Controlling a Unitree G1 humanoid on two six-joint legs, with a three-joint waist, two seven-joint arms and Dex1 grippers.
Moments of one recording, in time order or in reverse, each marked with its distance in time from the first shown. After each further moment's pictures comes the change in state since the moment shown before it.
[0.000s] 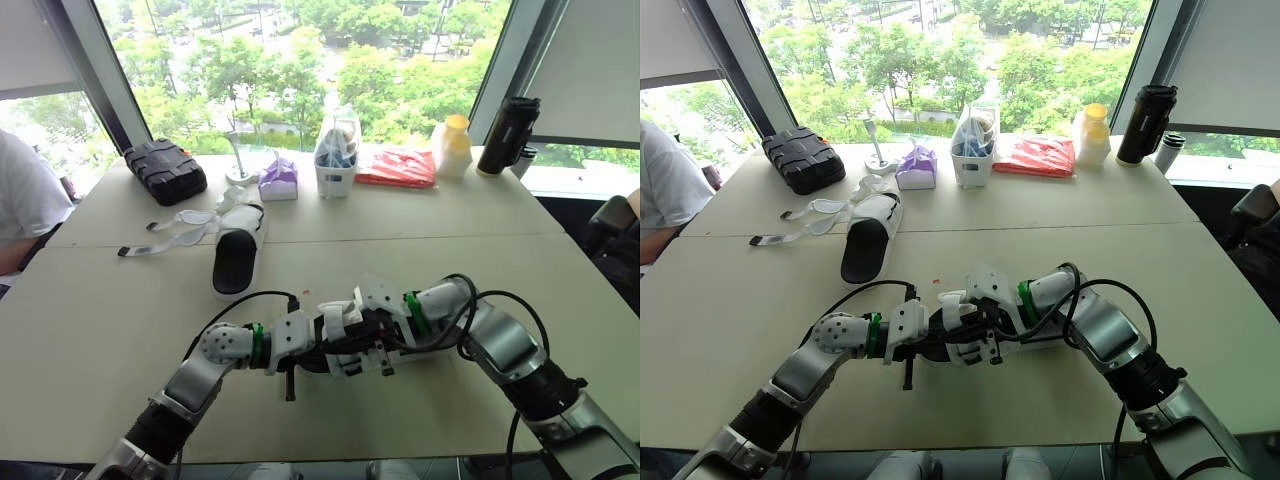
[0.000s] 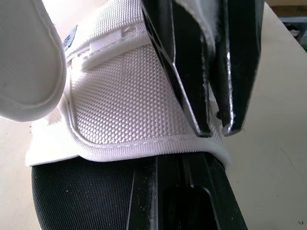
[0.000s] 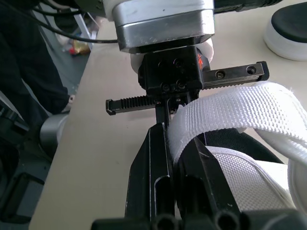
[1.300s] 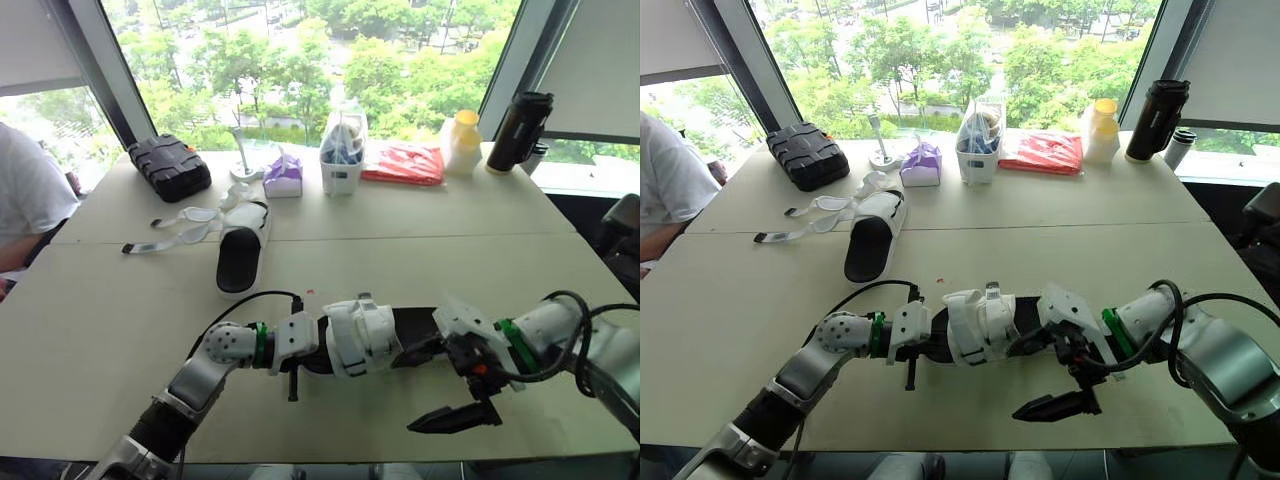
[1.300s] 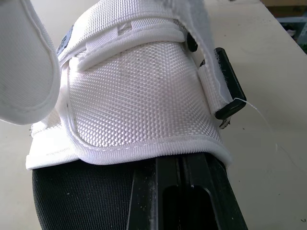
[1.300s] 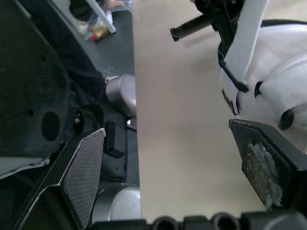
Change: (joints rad) left arm -0.014 -0.006 -0.015 0.013 0.000 -0.037 -0.007; right arm 0.332 -0.396 -0.329 -0.374 0.310 0.333 0.034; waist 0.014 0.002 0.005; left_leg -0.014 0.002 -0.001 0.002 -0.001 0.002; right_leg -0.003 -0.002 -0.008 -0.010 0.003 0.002
